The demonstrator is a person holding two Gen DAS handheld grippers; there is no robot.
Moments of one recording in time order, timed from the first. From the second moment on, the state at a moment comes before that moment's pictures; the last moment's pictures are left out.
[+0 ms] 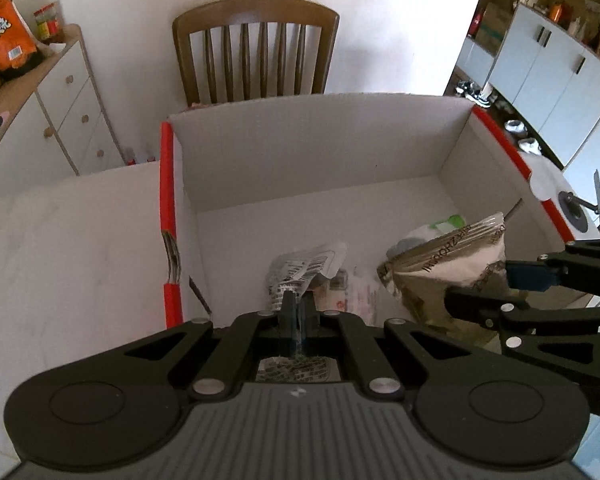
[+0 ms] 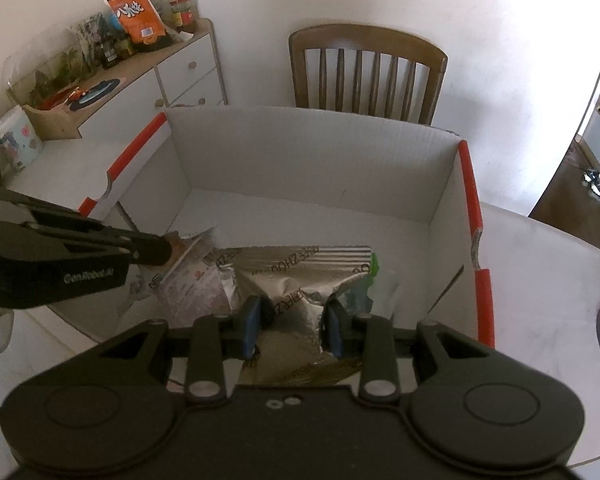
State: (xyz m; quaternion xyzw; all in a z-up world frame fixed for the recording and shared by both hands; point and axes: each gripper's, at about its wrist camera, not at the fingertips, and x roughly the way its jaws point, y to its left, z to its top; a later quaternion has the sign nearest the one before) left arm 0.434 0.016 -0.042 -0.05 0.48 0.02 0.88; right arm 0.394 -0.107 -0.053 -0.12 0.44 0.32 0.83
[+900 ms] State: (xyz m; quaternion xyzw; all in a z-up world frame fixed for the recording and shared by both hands) left arm 0.397 0.002 0.000 -0.06 0.46 0.00 0.89; right arm 0.381 -0.138 -0.018 -0.09 0.43 0.33 0.83
